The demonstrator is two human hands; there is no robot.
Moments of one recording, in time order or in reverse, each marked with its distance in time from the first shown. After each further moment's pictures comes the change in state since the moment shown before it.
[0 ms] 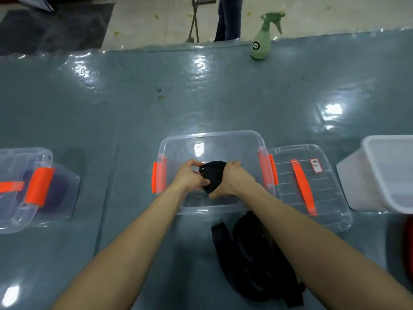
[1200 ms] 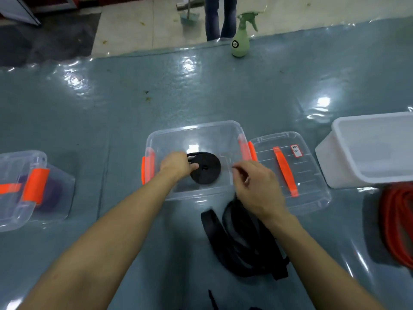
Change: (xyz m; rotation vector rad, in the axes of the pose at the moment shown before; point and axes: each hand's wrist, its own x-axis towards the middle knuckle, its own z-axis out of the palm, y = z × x) left_hand 0.014 0.018 -0.001 1.043 0.136 0.207; right_hand -0.134 0.061 0.004 0.459 0.827 -0.286
